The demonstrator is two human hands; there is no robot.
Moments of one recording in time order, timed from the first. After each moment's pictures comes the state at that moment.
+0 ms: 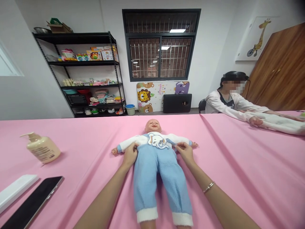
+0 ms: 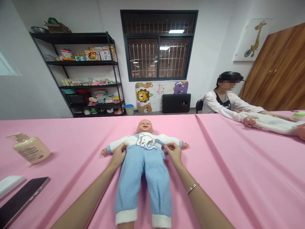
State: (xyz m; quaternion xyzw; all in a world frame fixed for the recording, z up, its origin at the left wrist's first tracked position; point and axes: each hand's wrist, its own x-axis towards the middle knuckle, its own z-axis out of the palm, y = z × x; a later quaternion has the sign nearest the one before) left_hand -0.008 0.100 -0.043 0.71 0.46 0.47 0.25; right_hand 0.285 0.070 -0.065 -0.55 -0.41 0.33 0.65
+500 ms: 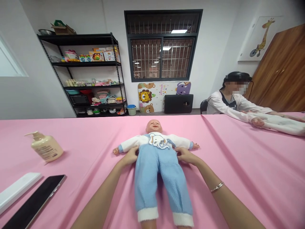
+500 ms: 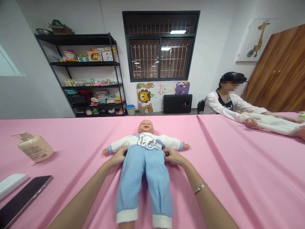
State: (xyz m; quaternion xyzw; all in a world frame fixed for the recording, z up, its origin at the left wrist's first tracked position) left_hand -0.015 0.090 -0.021 0.76 0.38 0.33 0.41; right_hand 0.292 0.050 -0.030 -0.45 -0.65 0.50 0.34
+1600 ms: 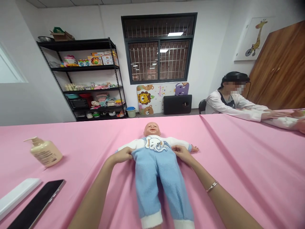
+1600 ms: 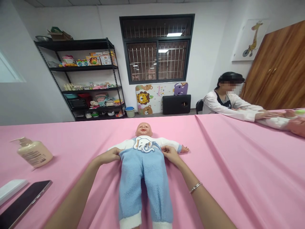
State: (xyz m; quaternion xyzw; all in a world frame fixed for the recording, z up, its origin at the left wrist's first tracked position) left_hand -0.041 0.088 0.033 0.79 0.35 0.12 0.48; right_hand 0.281 0.055 -0.039 -0.47 -0.60 0.43 0.48
